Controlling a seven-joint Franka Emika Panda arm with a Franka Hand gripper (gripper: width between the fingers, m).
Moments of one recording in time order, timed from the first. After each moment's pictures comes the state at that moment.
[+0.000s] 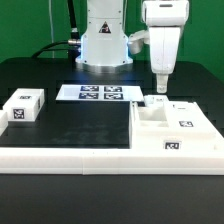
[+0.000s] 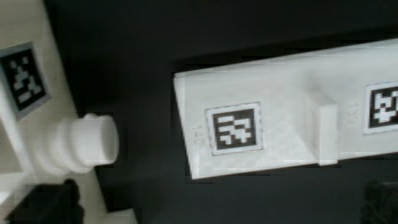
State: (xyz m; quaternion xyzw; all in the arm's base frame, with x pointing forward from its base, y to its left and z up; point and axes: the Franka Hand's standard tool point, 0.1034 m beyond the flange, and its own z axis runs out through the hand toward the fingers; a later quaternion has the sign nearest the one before) arm 0.446 0.098 0.066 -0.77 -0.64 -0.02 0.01
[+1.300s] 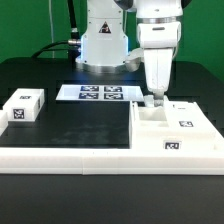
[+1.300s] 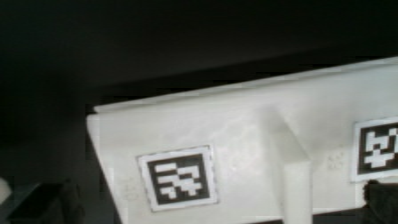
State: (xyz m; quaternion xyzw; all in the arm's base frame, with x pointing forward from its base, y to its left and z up) arm 0.418 0.100 0.024 -0.77 -0.63 -0.03 0.03
